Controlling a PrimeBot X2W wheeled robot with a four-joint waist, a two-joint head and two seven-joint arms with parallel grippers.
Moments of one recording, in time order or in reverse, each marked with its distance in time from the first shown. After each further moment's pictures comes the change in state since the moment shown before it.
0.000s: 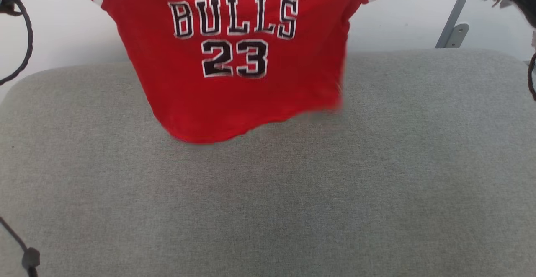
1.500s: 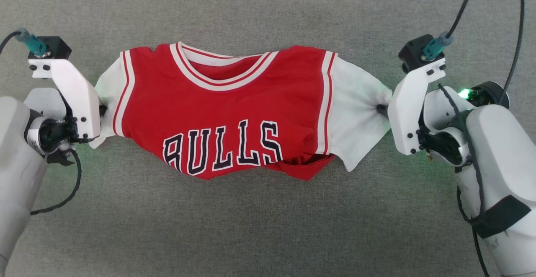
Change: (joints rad) left arm 0.430 0.006 -0.020 0.022 -0.120 -0.041 0.133; right arm 0.469 0.100 0.026 -0.119 -0.103 0.000 0.337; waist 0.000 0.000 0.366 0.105
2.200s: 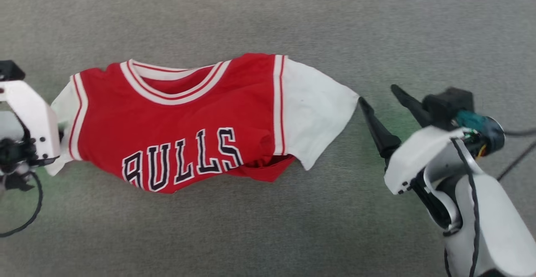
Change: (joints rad) left arm 0.127 0.152 0.047 -0.131 -0.043 0.096 0.105; right arm 0.317 0.093 -0.132 -0.285 -0.156 0.000 -0.651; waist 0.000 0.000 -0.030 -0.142
